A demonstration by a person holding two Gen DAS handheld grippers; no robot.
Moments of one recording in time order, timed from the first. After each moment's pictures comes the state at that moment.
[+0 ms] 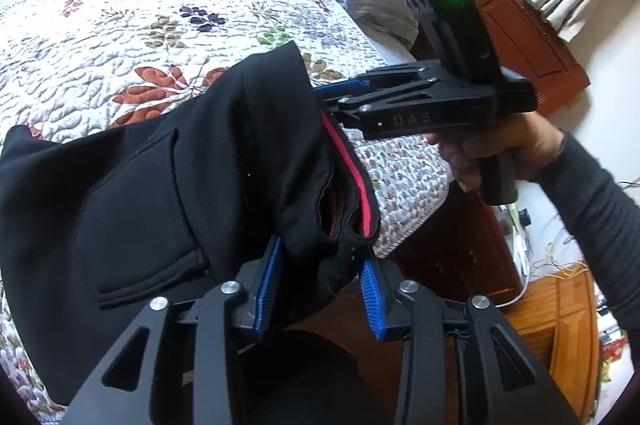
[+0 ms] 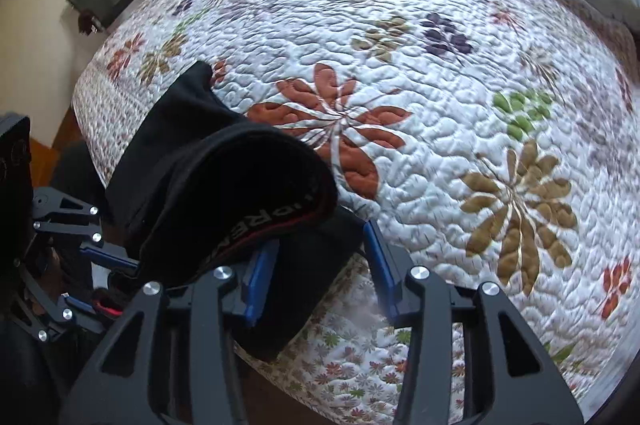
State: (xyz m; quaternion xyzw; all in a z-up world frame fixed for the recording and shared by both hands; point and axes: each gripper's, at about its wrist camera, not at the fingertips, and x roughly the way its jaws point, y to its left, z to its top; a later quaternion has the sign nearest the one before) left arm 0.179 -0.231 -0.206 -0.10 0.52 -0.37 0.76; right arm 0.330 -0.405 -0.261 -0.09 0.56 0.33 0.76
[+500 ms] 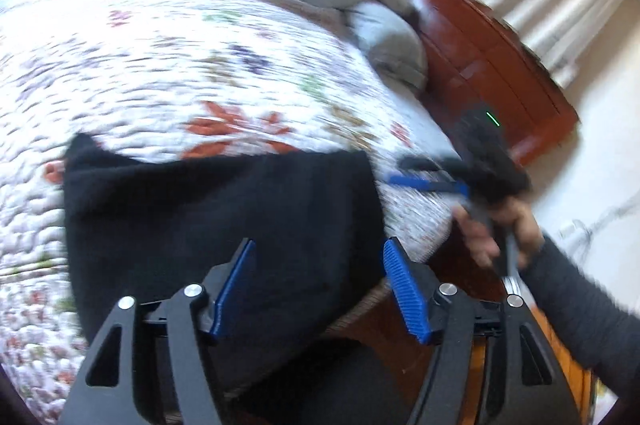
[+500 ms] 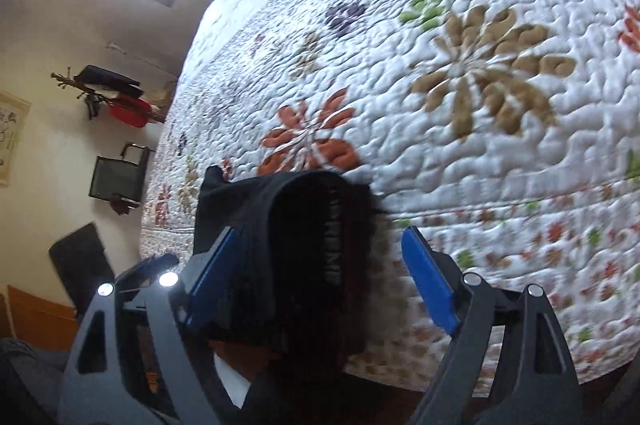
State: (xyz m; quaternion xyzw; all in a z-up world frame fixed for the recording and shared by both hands) left arm 0.205 -0.140 -0.203 -0.16 0.48 -0.34 0.79; right arm 0.299 -0.483 -0.290 0.25 0.55 0.26 0.75
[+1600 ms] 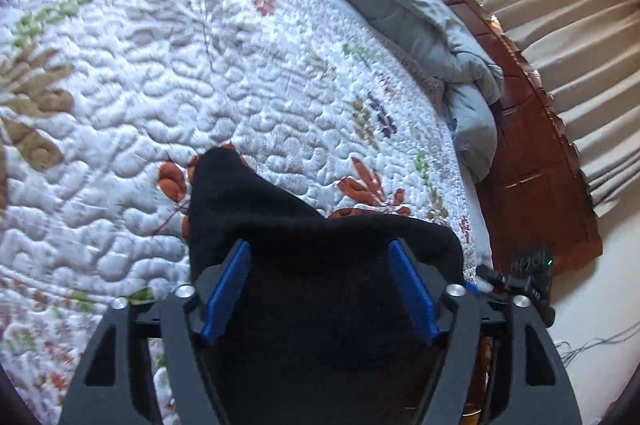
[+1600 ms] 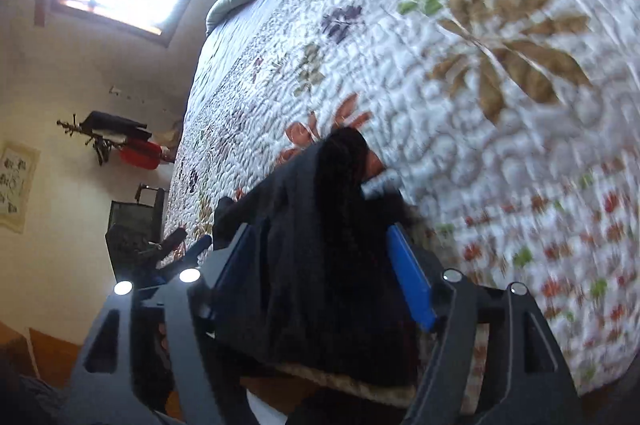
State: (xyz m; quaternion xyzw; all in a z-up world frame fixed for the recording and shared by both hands) left arm 0.272 -0.032 -0.259 -0.30 0.49 -0.22 0.79; right arm 0.299 -0.467 -0.307 0.33 0.52 0.23 0.75
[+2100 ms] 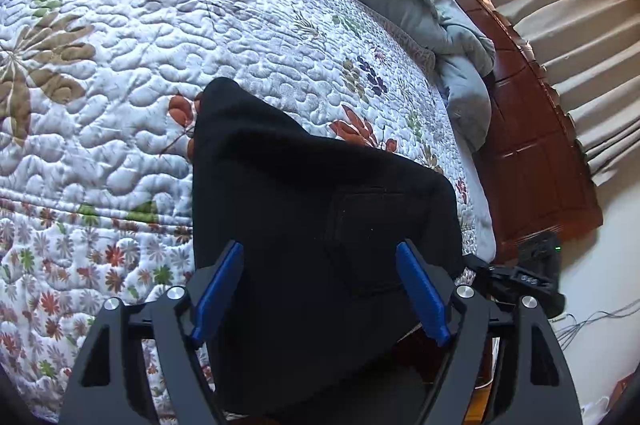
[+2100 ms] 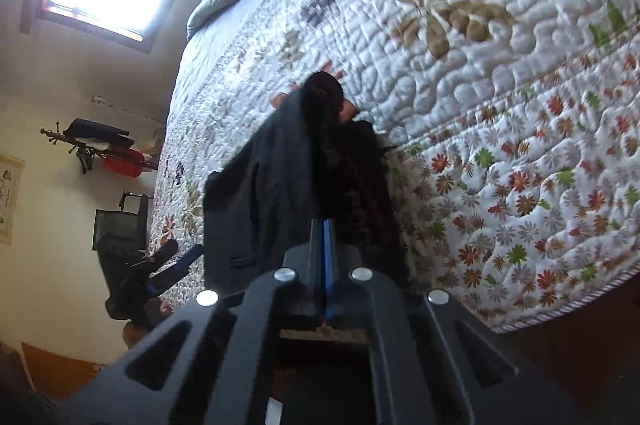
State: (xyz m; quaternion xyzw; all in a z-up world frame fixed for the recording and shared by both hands) left arm 0.220 -0.038 -0.262 -0.28 0.51 -0.24 0.78; right arm 0.239 -0.462 -0.291 0.32 0.52 0.19 0.77
